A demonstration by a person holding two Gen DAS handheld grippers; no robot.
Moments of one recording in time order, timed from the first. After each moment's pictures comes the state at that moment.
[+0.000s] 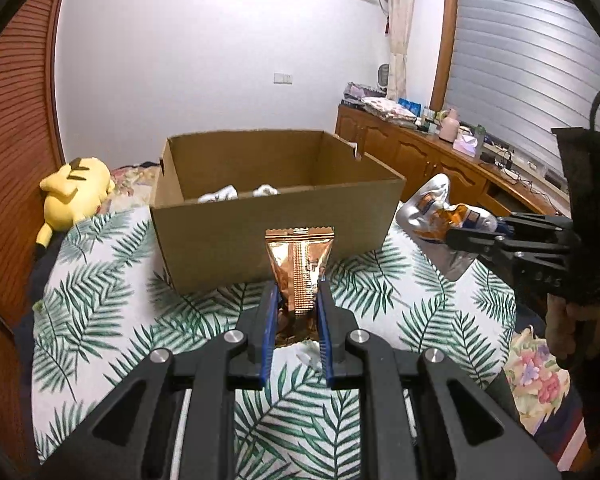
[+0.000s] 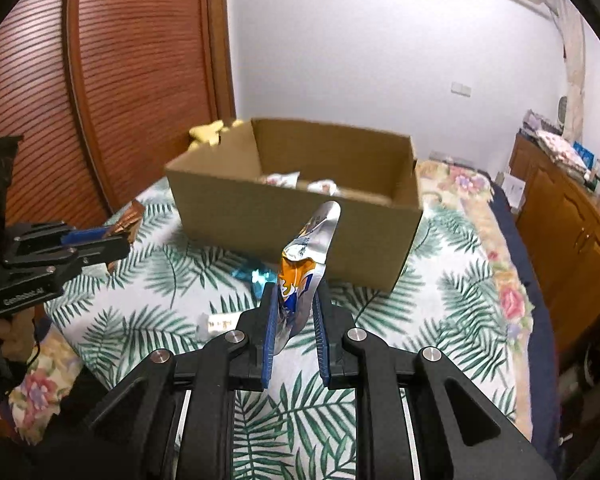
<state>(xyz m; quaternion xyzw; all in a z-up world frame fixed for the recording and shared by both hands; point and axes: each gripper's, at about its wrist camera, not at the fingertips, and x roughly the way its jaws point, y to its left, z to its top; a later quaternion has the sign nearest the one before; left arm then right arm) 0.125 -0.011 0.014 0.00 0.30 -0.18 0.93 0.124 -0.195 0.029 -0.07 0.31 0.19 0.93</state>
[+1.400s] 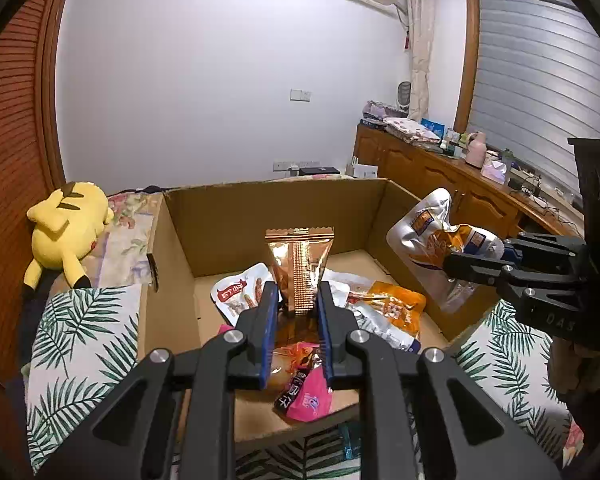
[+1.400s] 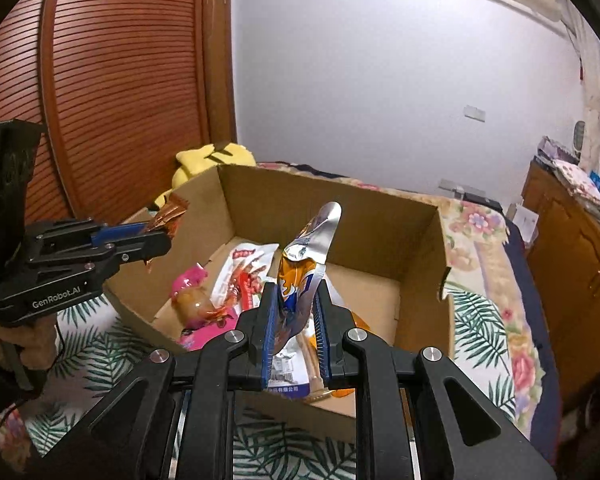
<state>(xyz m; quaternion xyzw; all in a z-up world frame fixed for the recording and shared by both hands) 0.296 -0.002 0.005 -0.01 0.28 -0.17 0.95 0.279 -0.168 0.030 -0.08 0.28 0.21 0.93</state>
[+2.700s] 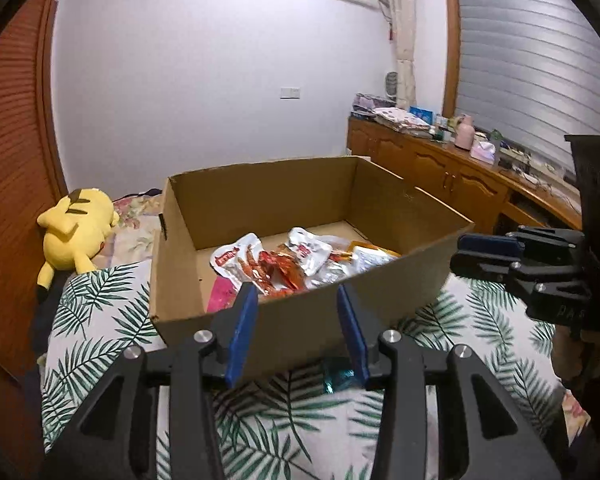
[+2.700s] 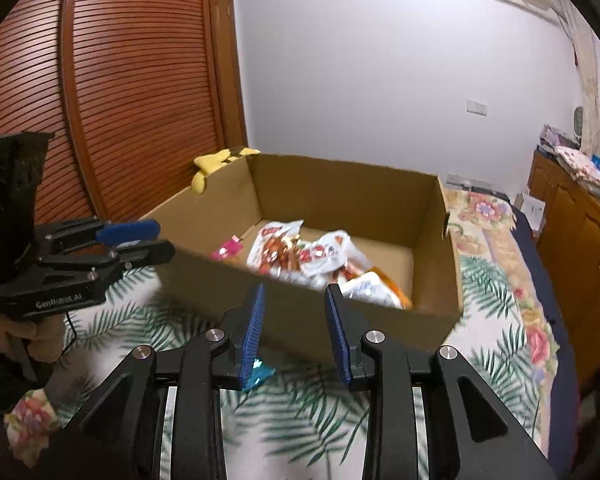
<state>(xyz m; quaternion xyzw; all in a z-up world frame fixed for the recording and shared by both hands) 0.218 -0.010 0.010 0.03 0.28 -0.18 0.94 0.213 -0.180 0.019 -0.05 0.27 0.23 0.93</state>
